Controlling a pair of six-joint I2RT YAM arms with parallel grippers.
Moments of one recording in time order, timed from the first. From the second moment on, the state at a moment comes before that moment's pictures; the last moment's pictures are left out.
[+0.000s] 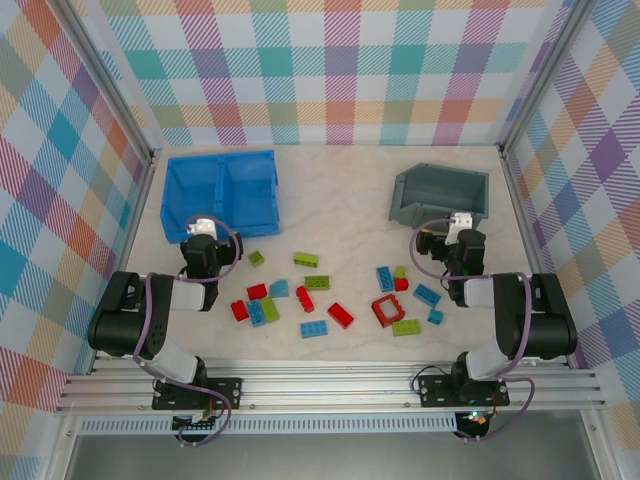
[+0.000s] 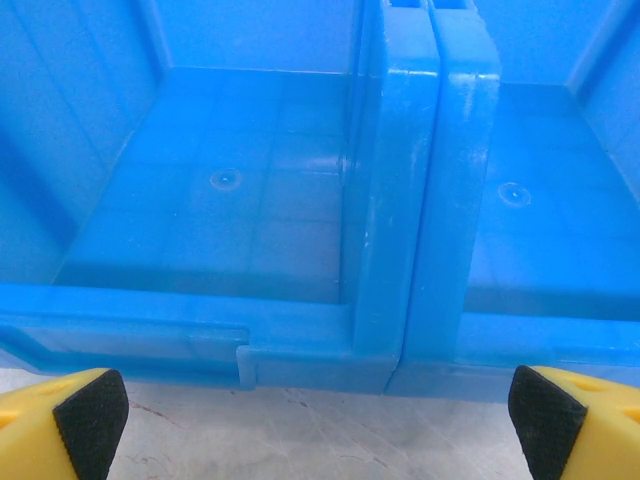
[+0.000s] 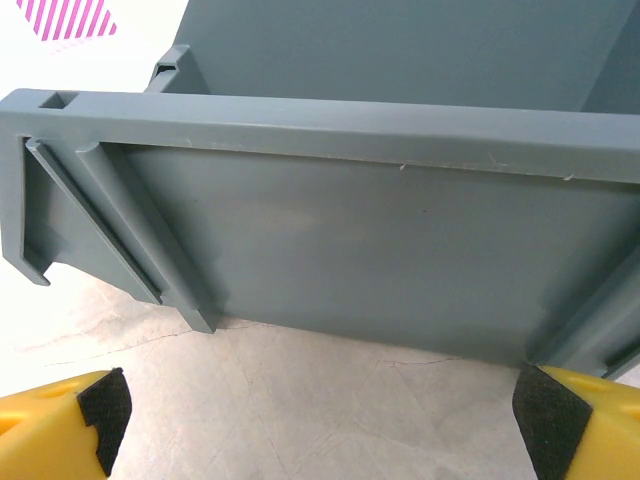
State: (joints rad) left arm -0.08 1.56 0.40 0.73 -0.23 -0.13; right arm 0.01 1.52 0.39 0.71 -0.03 0.07
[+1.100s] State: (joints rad) left arm -0.04 1.44 1.59 -0.70 -0.20 -0.46; right arm 0.03 1.20 1.45 -0.70 -0.04 0.61
